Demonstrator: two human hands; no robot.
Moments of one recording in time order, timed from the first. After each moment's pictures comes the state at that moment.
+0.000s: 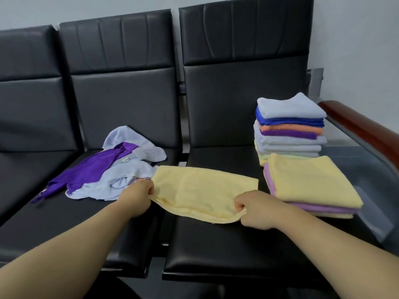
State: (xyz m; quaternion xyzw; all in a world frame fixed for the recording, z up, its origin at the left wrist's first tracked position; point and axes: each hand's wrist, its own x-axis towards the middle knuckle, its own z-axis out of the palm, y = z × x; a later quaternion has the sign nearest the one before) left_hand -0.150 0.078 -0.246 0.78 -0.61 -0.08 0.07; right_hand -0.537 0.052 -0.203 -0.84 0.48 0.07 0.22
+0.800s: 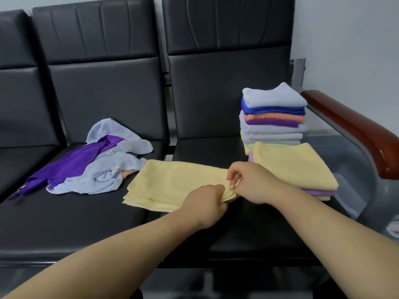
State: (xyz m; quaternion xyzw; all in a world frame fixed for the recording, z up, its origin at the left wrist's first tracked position) left_hand -0.387 0.107 -0.225 0.63 -0.76 -0.13 0.11; right_hand -0.555 0.059 -0.181 -0.79 0.53 -0.13 0.27
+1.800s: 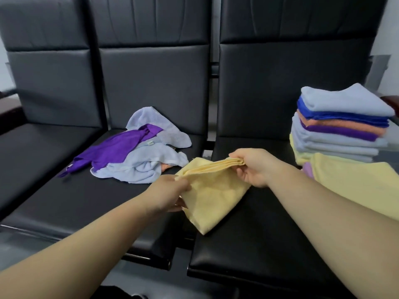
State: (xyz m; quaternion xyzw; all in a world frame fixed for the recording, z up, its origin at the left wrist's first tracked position) left_hand -0.213 0.131 -0.201 0.69 -0.38 -0.47 0.39; right_hand -0.418 -0.014 -0.175 -0.41 0.54 -0.23 0.70
